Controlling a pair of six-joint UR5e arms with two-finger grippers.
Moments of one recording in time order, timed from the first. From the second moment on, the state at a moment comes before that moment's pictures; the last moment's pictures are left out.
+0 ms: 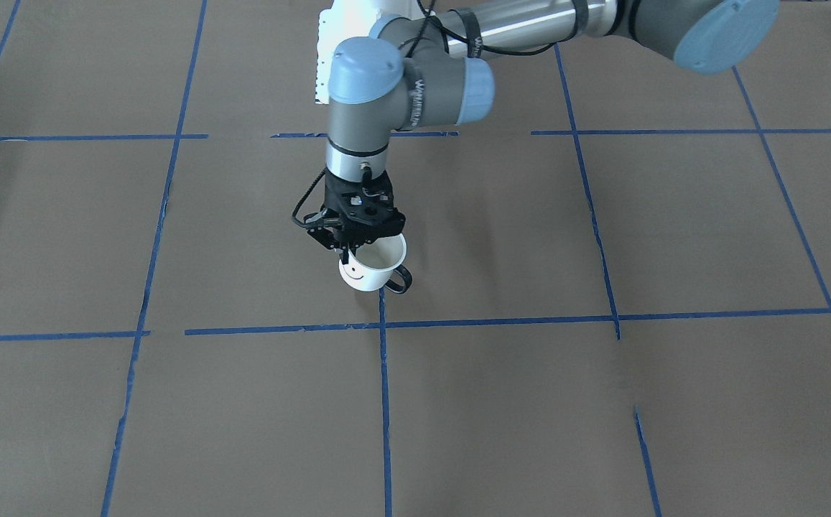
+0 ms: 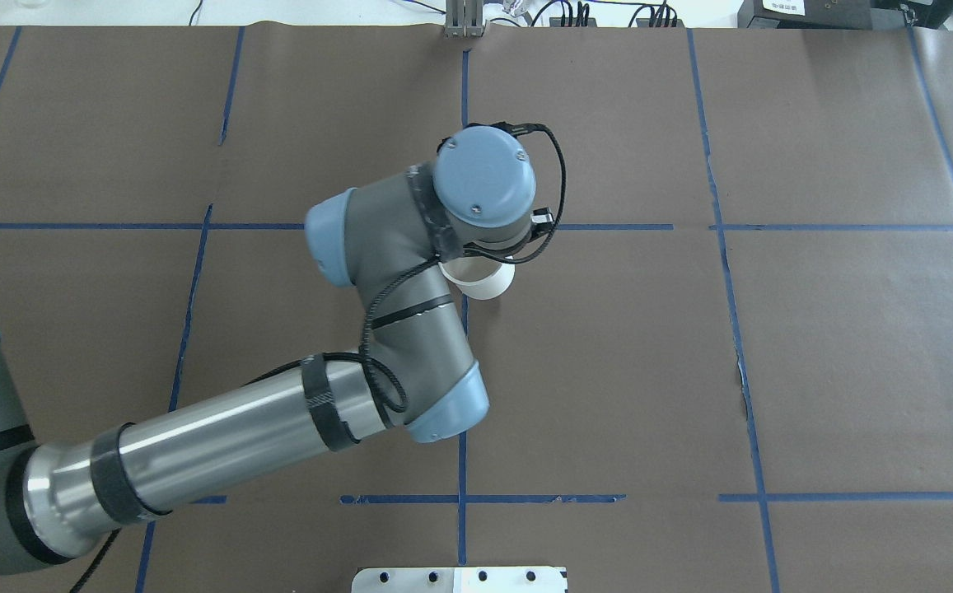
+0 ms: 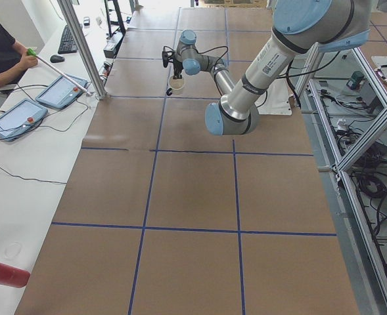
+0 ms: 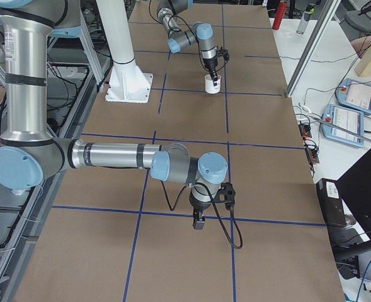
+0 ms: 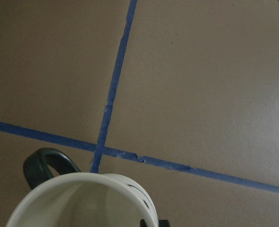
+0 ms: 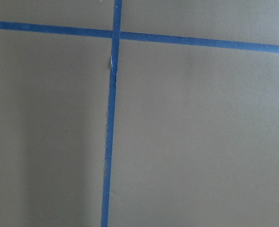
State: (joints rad) left arm -0.50 -2.62 -1.29 -1.69 -1.67 -1.48; right arm 1.57 -1.64 1.66 -1.72 2.28 -0.15
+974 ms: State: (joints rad) left arm -0.47 -2.68 -1.21 -1.52 -1.65 -1.49; right arm 1.57 -1.64 1.66 -1.72 2.28 -0.15
